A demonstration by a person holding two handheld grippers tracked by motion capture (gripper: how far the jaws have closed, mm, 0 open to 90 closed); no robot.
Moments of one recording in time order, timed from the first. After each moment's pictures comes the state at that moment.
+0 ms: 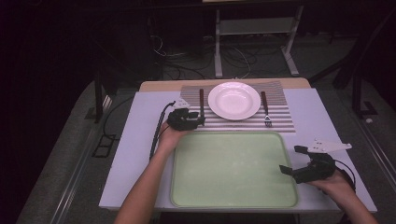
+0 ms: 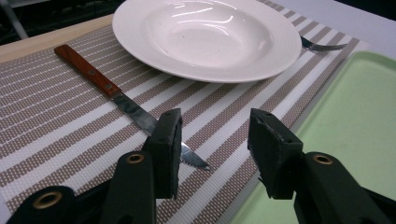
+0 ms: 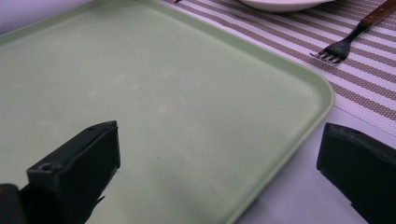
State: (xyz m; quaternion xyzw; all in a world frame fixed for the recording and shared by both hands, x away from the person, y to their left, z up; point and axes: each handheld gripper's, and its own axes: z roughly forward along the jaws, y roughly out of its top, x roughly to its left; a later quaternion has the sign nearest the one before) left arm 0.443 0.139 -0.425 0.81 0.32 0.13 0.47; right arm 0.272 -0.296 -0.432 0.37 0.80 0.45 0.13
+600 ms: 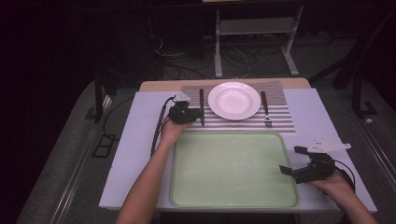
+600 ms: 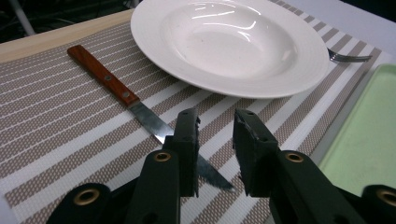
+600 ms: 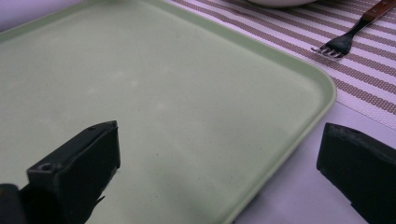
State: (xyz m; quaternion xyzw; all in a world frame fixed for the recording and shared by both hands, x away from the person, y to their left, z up) left arm 0.471 0.136 -0.425 0.81 0.34 0.11 0.46; right arm 0.273 -0.297 -0.435 0.37 0.80 0.45 0.13
